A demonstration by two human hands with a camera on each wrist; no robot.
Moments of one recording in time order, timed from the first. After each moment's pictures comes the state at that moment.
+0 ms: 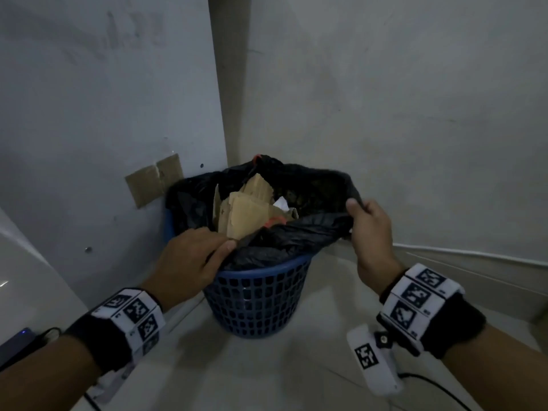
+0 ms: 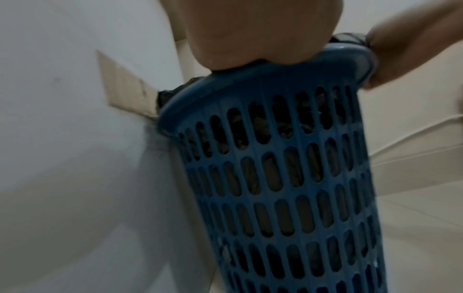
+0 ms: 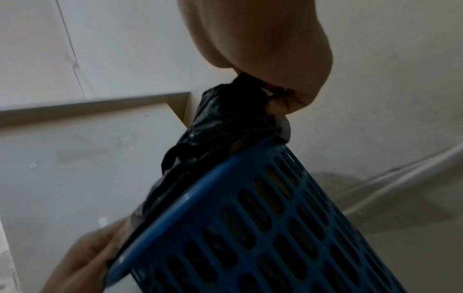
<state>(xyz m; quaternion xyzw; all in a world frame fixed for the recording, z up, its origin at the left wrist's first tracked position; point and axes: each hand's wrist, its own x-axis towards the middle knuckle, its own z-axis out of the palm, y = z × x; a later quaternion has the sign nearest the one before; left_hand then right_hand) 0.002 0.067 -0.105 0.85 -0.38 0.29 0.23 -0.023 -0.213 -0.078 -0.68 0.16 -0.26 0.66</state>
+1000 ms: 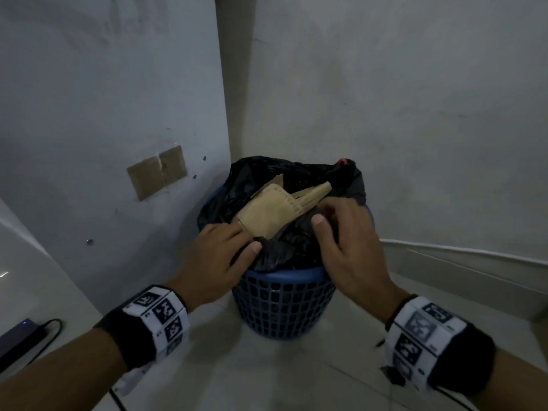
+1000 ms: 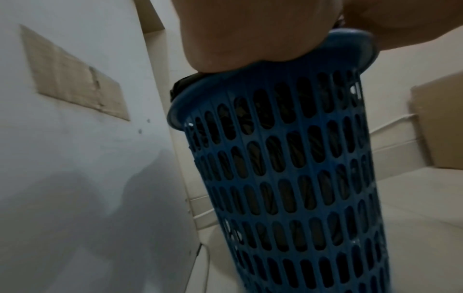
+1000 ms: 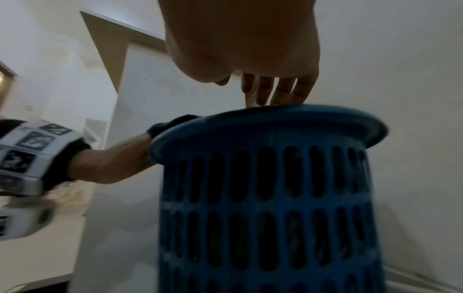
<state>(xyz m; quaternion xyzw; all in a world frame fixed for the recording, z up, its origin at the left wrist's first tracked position) -0.005 0.039 -0.110 0.87 -0.37 0.25 0.22 -0.062 -0.184 -0.082 -0.89 -0.08 -0.34 0.30</state>
